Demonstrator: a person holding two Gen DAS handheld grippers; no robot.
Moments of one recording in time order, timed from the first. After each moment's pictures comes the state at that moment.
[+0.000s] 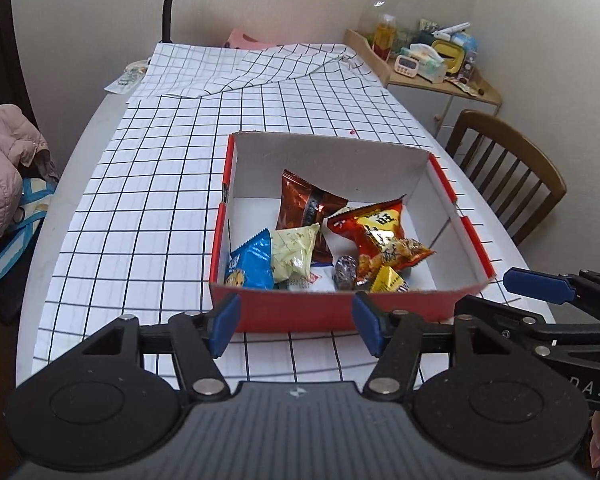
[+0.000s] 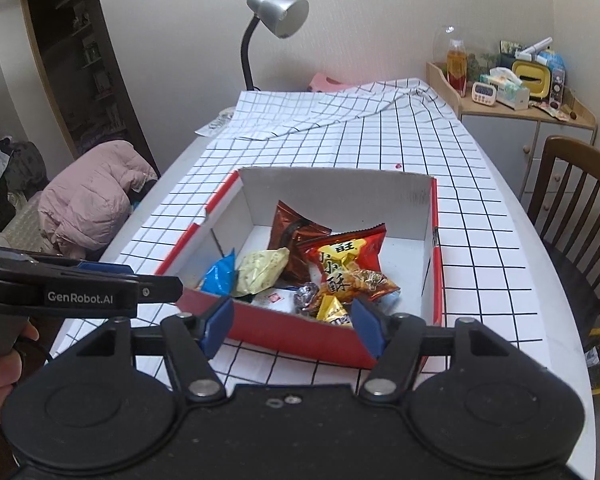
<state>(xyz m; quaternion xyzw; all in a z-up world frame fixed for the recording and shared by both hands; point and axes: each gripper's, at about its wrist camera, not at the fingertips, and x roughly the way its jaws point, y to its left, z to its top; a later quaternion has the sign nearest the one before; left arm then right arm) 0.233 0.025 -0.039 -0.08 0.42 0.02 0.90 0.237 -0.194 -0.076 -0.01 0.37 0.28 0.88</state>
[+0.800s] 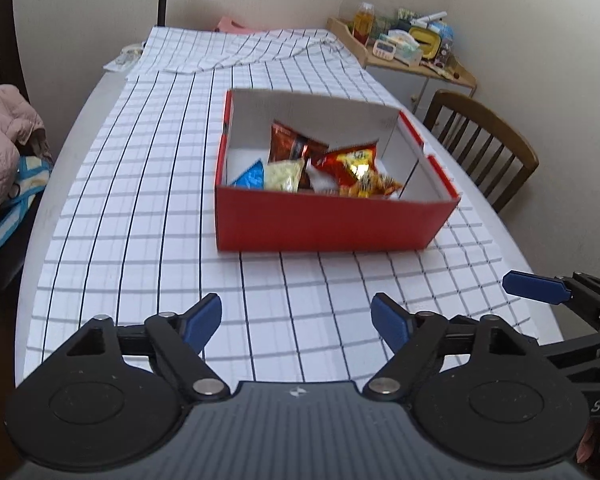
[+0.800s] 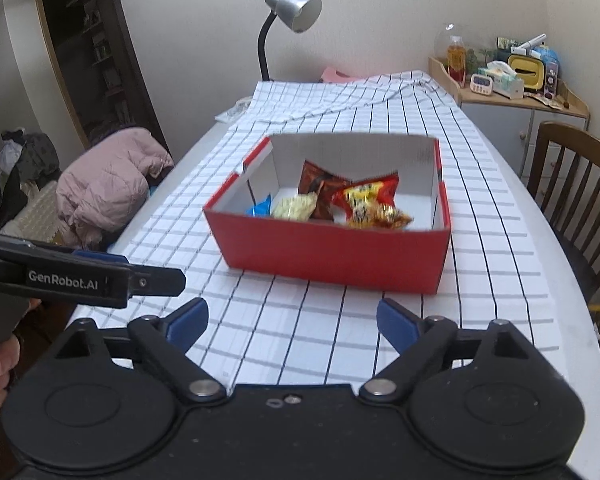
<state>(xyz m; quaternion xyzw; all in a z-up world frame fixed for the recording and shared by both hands) 0.146 0.023 -0.056 -0.08 0.43 -0.01 0.90 0.150 -0.205 -0.096 -0.01 0.38 0.28 0.88</state>
